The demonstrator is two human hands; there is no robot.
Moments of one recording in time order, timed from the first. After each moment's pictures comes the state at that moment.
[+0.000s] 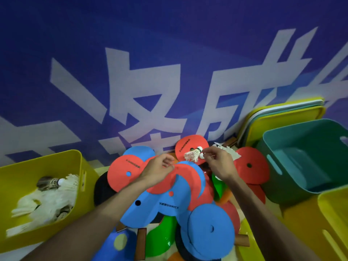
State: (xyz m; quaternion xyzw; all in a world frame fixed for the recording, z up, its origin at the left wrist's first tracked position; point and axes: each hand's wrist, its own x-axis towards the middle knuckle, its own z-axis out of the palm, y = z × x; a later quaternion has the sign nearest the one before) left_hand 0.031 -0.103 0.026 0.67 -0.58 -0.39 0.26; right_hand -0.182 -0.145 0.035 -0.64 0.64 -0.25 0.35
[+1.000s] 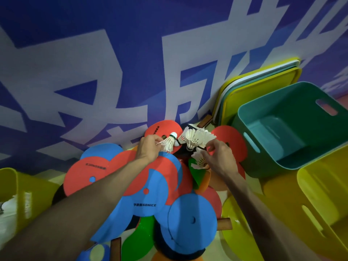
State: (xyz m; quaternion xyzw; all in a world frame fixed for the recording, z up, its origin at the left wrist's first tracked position) left_hand -0.033 -0.202 -0.038 0.73 -0.60 -0.30 0.15; right_hand -0.261 -0.155 -0.028 -0.60 0.73 -0.19 0.25
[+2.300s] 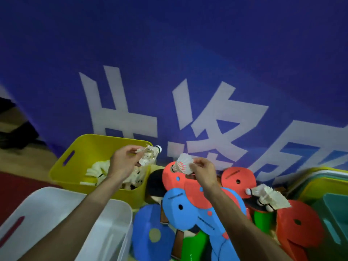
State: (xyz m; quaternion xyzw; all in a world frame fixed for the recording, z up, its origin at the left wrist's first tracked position) left_hand 0.226 0.044 0.107 0.73 -0.31 -0.22 0.57; right_hand 0.028 -0.078 0.078 -0.56 0.51 -0.31 0.57
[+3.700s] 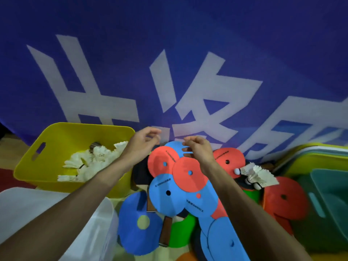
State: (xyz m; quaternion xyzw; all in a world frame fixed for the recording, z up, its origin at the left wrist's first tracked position) left_hand 0.175 -0.031 0.102 0.70 -0.42 -0.32 0.48; right_hand 0.012 -0.125 0.081 -0.51 0.51 -0.29 0.63
